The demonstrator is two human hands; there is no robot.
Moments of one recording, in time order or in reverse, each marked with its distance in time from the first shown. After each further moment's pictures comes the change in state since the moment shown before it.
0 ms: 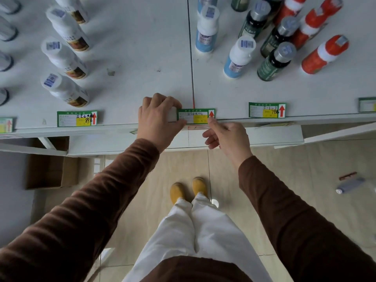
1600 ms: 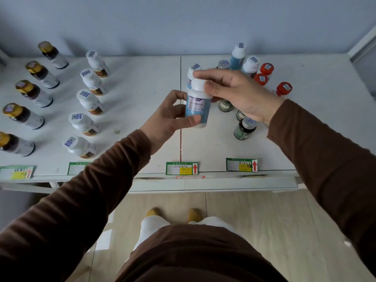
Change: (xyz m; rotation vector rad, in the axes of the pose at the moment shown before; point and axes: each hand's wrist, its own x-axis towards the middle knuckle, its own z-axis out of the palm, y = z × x) left_hand 0.096 0.106 -0.090 -1.116 -0.385 -0.042; right_hand 0.065 -0.218 -0.126 -0.136 -0.471 -0.610
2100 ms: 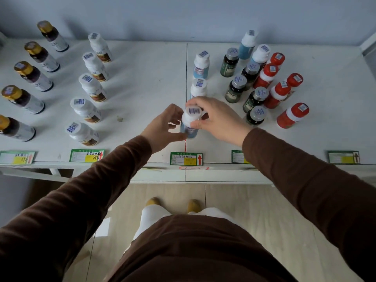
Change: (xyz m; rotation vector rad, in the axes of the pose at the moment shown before) left_hand -0.011 -0.070 -0.041 0.641 0.085 0.038; right_hand -0.004 0.049 0.076 -0.527 0.004 -0.021
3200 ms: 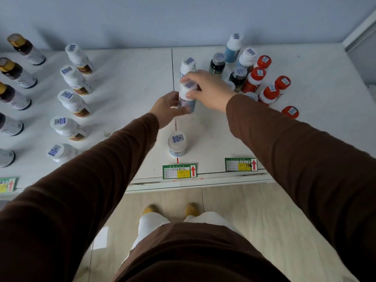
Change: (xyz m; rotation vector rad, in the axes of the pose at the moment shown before) left_hand 0.110 0.003 0.003 -0.190 -0.012 -0.132; right_hand 0.086 0.032 -0.045 -0.139 0.025 0.110
